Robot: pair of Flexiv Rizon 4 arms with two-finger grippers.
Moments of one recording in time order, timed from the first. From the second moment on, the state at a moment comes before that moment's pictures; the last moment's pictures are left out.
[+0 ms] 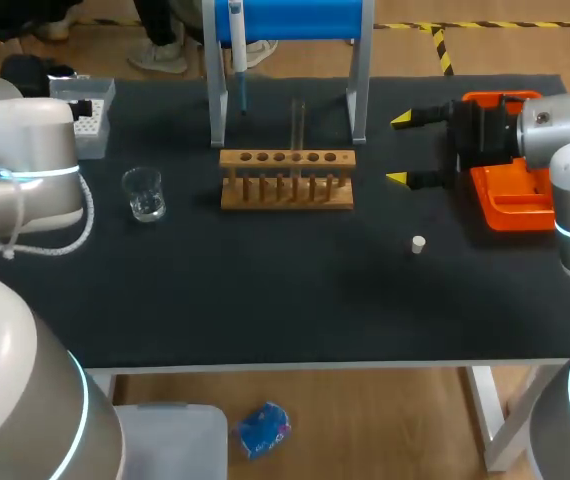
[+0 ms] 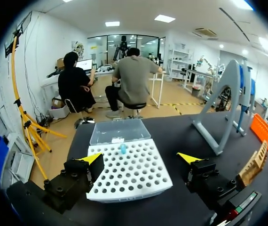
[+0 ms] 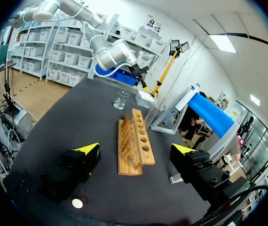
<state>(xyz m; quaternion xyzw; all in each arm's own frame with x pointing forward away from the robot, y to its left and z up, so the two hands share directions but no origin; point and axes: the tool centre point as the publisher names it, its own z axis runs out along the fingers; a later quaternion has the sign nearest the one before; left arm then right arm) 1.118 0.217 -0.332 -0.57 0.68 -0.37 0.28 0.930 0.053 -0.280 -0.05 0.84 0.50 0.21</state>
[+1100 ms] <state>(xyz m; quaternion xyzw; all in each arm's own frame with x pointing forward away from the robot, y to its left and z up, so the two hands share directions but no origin) 1.174 0.234 -0.360 -0.60 0.67 -0.34 0.28 0.930 0.053 -0.280 -0.05 0.84 0.50 0.21</state>
